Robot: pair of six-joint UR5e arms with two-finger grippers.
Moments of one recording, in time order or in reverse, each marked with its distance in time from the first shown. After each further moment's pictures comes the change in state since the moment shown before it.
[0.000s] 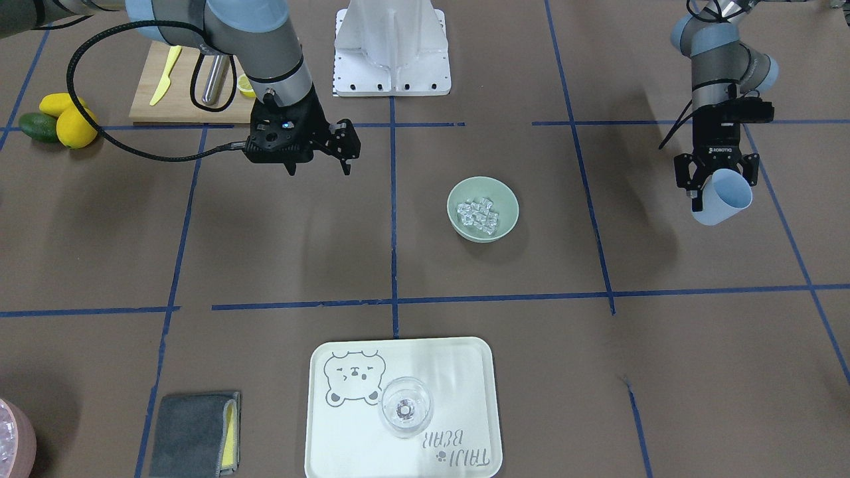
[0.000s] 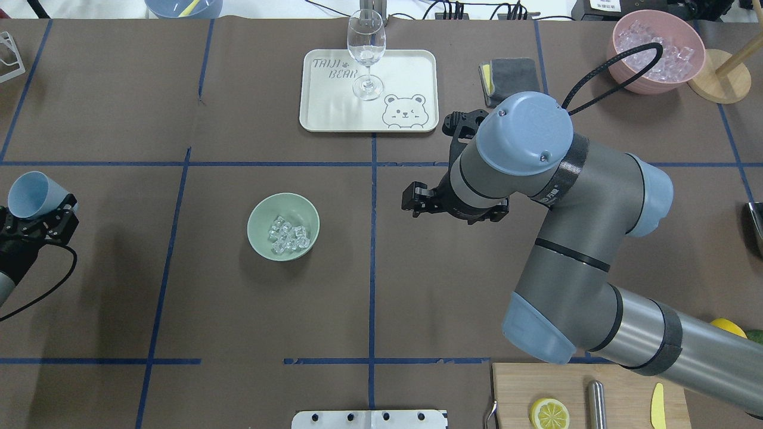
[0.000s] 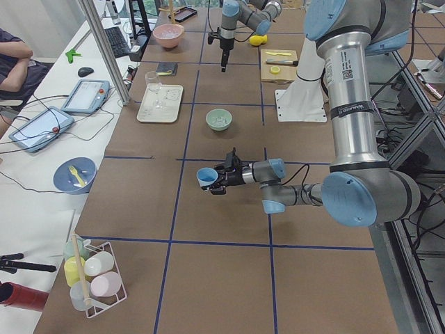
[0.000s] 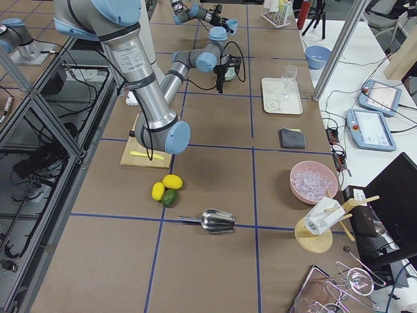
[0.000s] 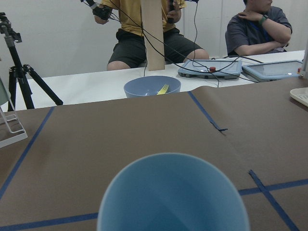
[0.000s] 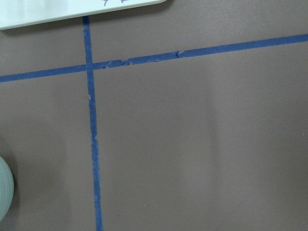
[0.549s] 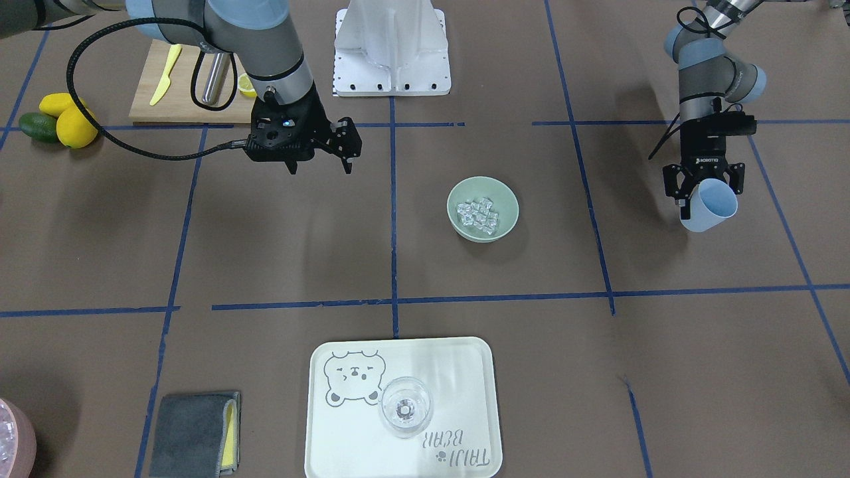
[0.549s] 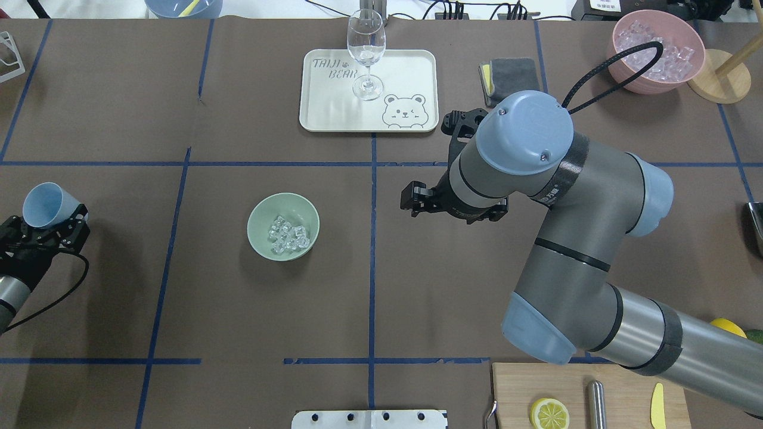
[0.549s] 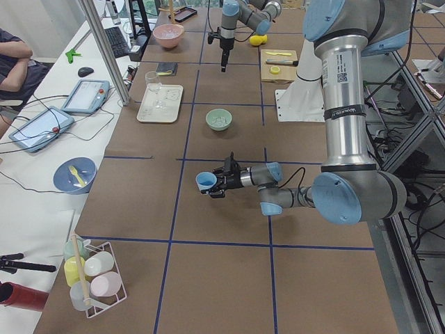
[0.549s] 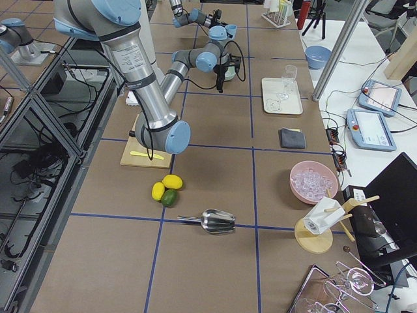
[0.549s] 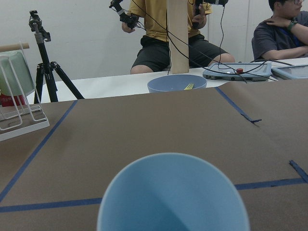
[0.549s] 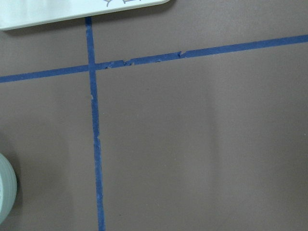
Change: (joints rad) left arm 0.040 -0.024 0.057 0.007 0.012 -0.015; right arm 0.000 0.002 0.004 0.000 0.000 0.000
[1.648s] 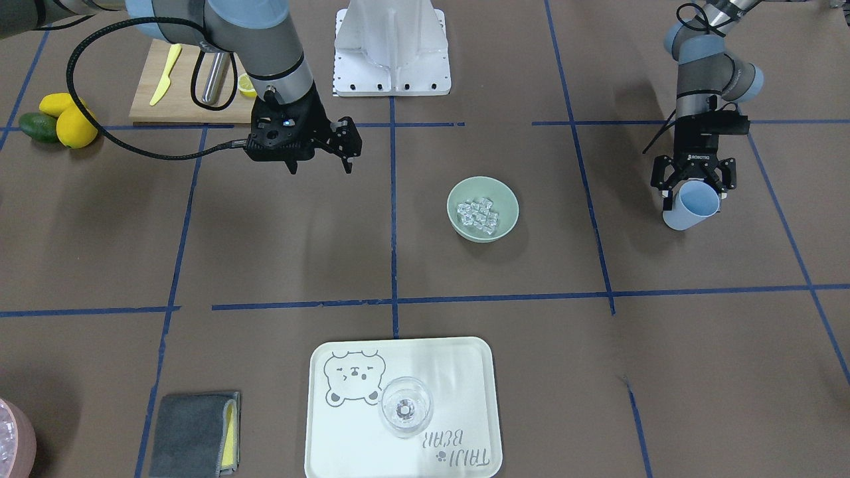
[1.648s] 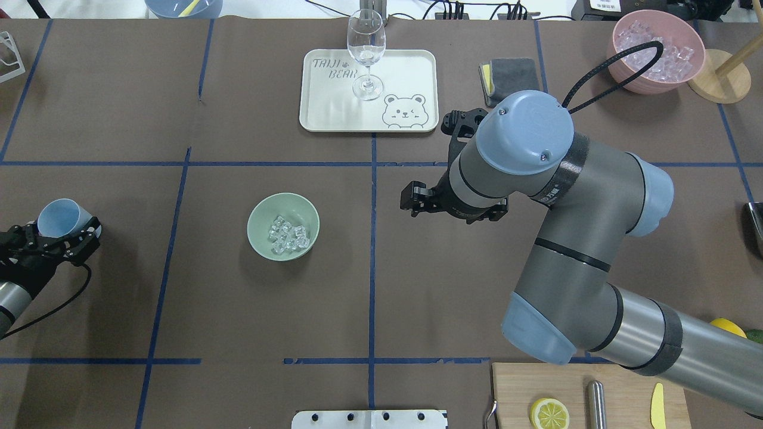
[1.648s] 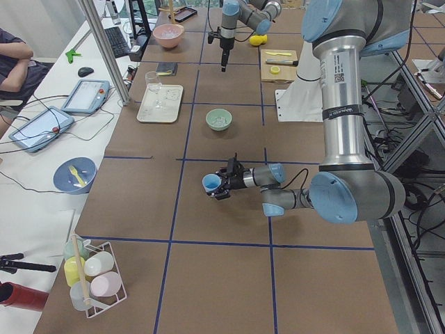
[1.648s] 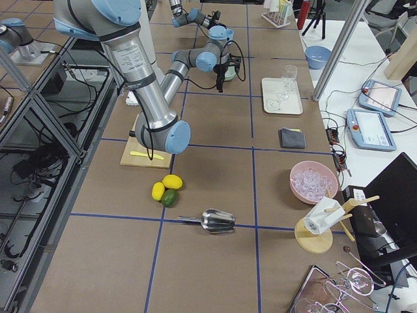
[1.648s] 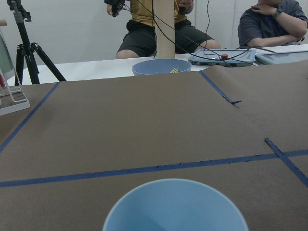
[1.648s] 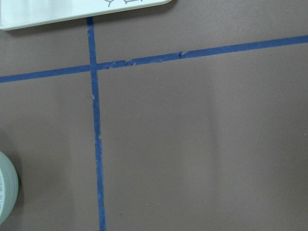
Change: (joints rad) left arm 0.011 0.010 -0.013 -0.041 -0.070 0.006; right arm 0.000 0.000 0.001 -0.001 0.000 -0.002
